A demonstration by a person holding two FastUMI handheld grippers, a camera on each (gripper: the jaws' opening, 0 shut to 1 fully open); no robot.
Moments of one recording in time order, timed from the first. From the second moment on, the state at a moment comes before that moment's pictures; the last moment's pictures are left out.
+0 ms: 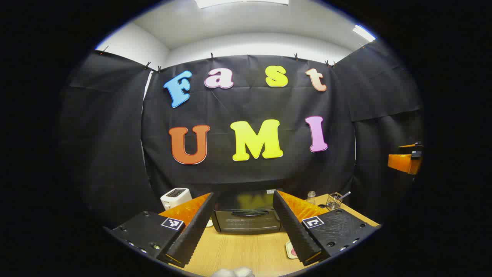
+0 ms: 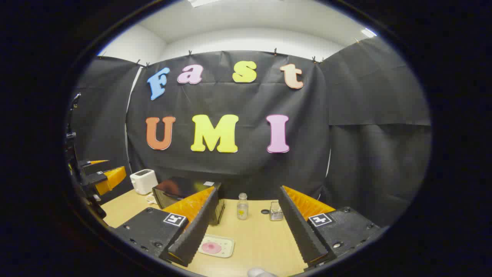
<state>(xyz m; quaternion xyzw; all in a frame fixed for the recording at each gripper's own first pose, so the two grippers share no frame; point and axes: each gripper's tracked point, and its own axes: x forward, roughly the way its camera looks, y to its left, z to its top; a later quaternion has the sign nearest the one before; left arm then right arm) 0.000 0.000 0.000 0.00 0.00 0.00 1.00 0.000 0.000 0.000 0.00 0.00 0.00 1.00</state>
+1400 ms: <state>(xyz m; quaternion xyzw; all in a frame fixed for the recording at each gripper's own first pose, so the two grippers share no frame) 0.148 -0.019 -0.098 -0.01 0.05 -0.03 1.00 0.015 -0.014 0.007 -0.01 0.01 -0.03 1.00</state>
